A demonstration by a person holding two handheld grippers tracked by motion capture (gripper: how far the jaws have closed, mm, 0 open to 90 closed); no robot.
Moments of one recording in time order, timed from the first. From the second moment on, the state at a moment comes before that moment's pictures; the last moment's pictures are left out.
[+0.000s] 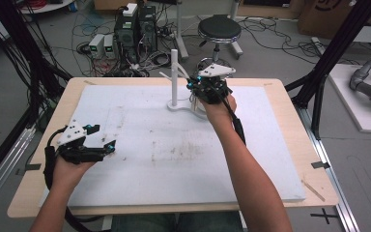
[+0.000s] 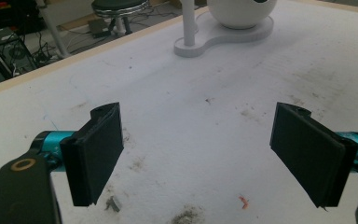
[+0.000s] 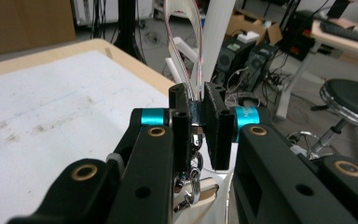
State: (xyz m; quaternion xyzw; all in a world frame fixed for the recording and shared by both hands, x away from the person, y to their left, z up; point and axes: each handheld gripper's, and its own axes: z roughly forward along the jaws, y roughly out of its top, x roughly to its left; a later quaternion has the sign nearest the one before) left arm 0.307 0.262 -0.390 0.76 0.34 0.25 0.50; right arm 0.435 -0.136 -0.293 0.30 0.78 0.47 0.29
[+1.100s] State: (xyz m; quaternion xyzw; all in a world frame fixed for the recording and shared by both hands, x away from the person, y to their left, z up) left arm 0.307 0.264 -0.391 0.76 0.34 0.25 0.50; right arm 0.456 -0.119 -0.313 0.32 0.79 0.44 0.29
